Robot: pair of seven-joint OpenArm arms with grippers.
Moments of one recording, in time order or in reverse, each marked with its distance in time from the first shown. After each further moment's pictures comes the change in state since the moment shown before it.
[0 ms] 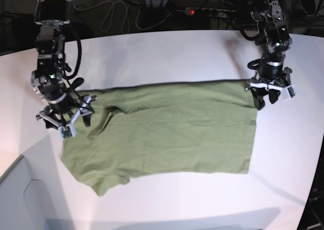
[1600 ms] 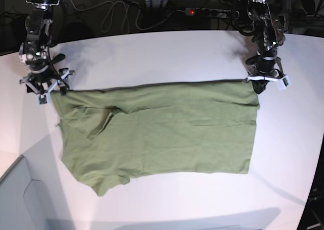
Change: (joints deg) left arm -3.1 -0.8 2.0 -18.6 -7.6 -0.9 -4.4; right arm -9.6 2.0 11.1 -15.3 0.3 0.1 15.8
